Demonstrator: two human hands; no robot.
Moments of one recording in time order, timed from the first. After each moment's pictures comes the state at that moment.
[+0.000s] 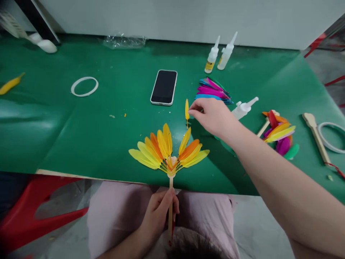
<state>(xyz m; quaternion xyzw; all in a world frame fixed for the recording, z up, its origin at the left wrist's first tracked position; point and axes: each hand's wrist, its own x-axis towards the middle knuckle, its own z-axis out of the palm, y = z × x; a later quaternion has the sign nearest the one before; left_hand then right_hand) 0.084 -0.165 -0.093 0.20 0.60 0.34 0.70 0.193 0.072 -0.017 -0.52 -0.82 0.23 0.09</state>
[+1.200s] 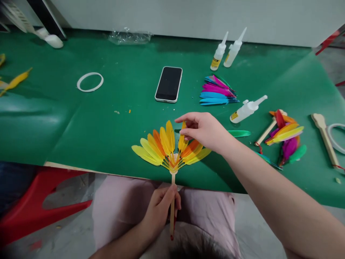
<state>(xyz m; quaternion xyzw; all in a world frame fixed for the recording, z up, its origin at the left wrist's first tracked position) 0.082 -0.167 -0.095 0.19 0.59 0.34 0.71 0.176 0.031 -0.026 -0.46 -0.68 0.56 0.14</state>
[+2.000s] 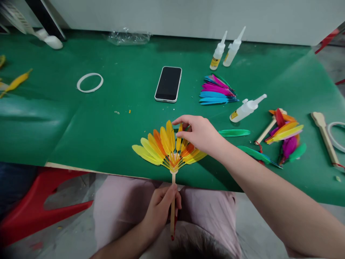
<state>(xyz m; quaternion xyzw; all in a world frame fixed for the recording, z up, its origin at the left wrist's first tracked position) 0.082 -0.165 -0.091 0.18 0.60 0.33 0.70 0.170 0.028 -0.041 -0.46 -0.77 0.43 0.12</state>
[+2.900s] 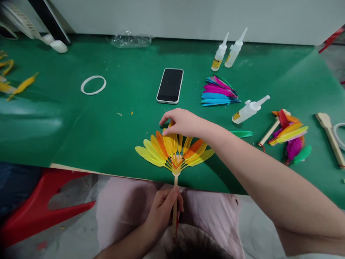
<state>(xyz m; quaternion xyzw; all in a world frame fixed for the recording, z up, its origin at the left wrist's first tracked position) 0.081 -0.167 -0.095 0.19 0.58 0.35 0.71 0.129 0.061 -0.034 -0.34 -0.84 0.42 -0.02</state>
